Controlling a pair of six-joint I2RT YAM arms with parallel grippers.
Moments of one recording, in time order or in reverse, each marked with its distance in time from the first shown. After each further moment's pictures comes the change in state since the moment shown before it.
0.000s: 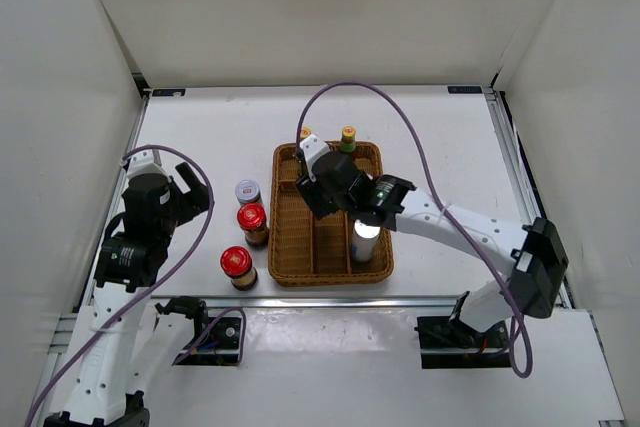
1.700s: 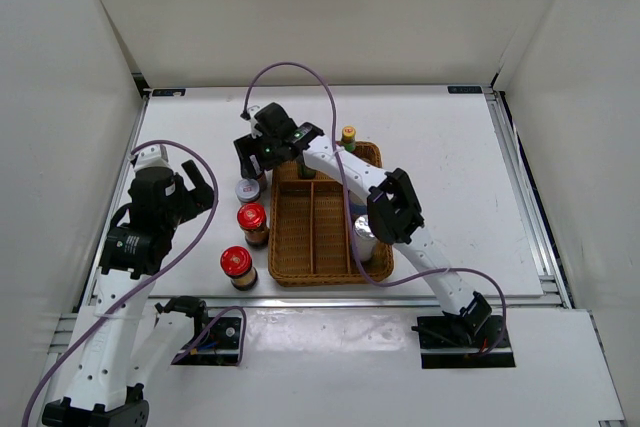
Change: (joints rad) left arm 0.000 0.057 0.000 0.000 0.019 0.008; right arm -0.182 1.063 1.139 -0.163 -0.518 0.161
